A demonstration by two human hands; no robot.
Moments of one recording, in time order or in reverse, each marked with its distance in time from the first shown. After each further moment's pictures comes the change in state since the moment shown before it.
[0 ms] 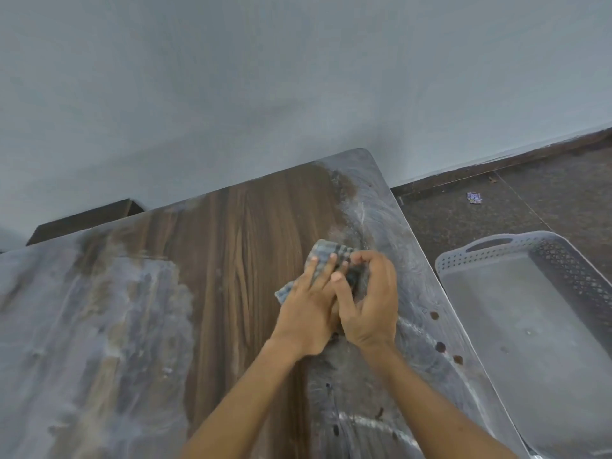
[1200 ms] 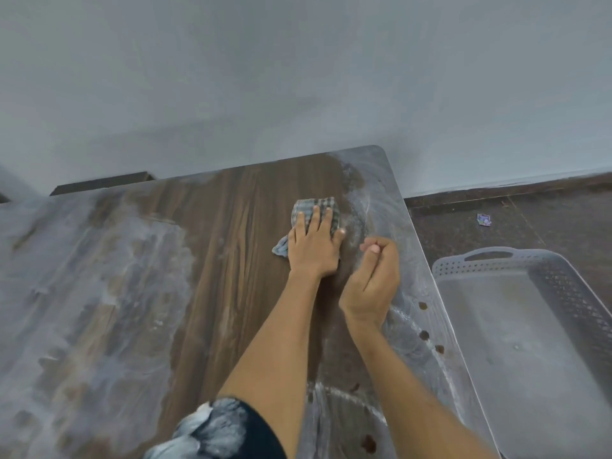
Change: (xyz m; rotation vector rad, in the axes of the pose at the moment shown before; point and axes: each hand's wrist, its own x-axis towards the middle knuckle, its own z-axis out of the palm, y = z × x) left_hand 0.055 0.019 -0.029 -0.213 0.105 -0.469; right_hand -0.001 0.009 0.005 0.137 0.235 0.043
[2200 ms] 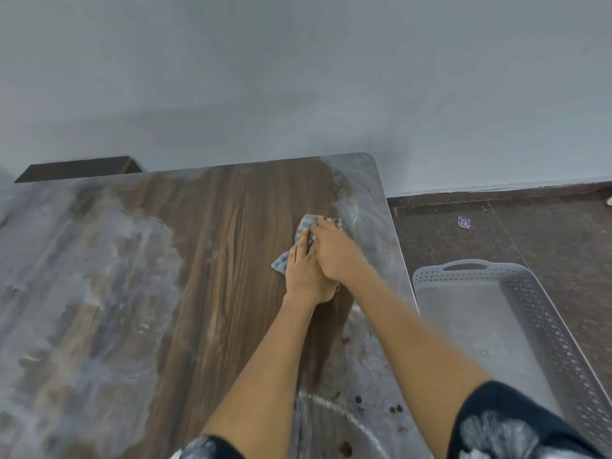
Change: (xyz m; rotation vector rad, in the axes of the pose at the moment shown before) left_hand -0.020 0.016 0.003 0.122 -0.099 0.051; right_hand 0.076 0.004 0.047 -0.804 -1.184 -0.089
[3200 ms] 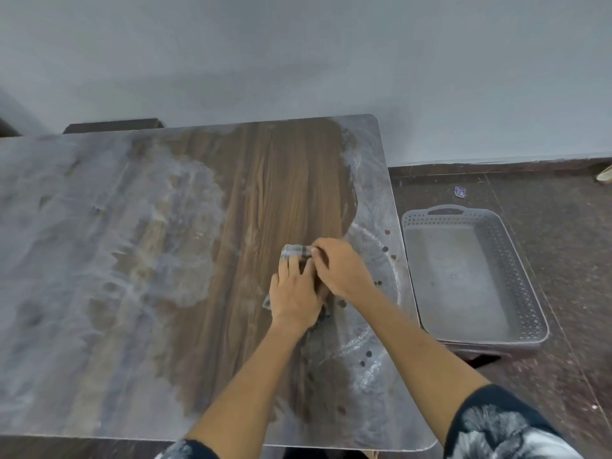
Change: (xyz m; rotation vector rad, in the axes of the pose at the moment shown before) left_hand -0.215 -0.005 0.025 0.013 0.096 -0.137; right_hand -0.196 -0.041 0.034 0.258 0.159 -0.174
